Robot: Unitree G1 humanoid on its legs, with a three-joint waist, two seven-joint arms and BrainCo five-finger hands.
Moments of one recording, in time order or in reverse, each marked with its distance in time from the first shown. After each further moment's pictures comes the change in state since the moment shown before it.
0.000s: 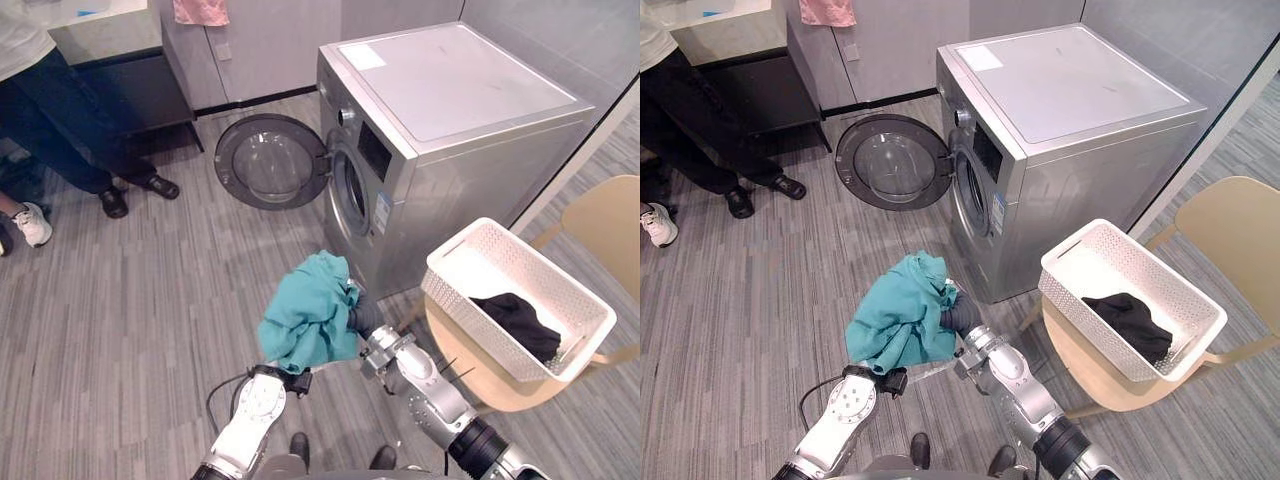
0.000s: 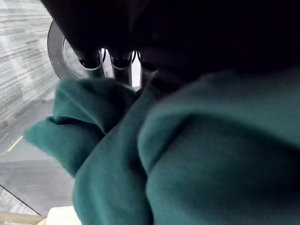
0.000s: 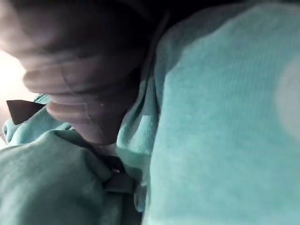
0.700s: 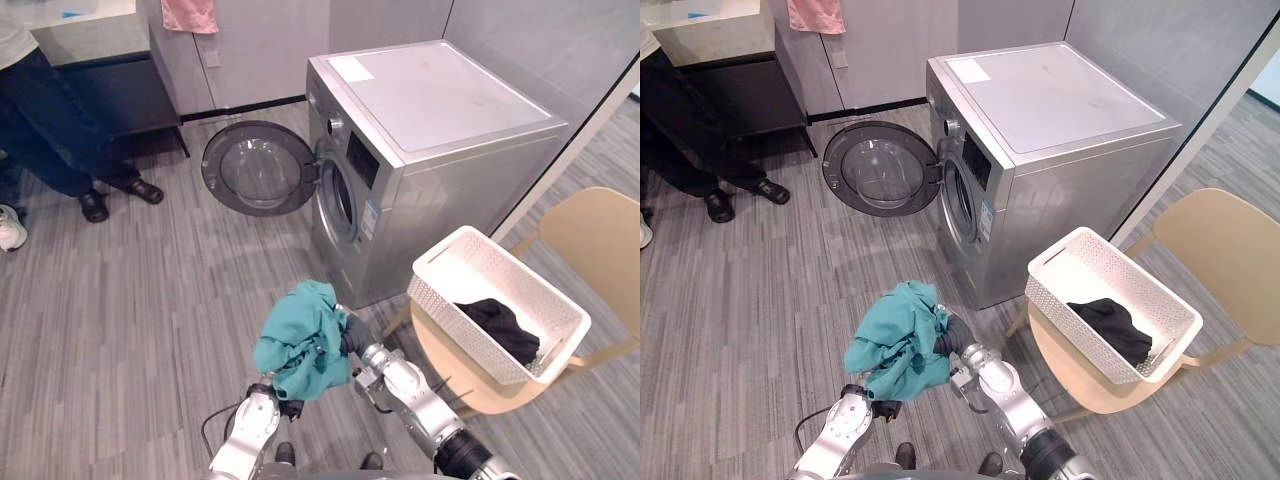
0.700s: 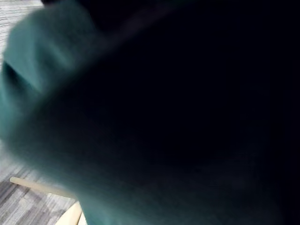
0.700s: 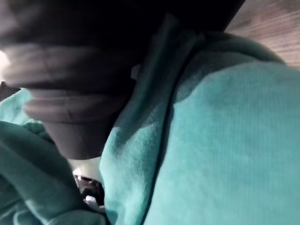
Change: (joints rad) left arm 0.082 -0.029 0.078 0.136 -0.005 0.015 -0.067; right arm 0.105 0.140 -0.170 0.141 -0.412 0.057 0.017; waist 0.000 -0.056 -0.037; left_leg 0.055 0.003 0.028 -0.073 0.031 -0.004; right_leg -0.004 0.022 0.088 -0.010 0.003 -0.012
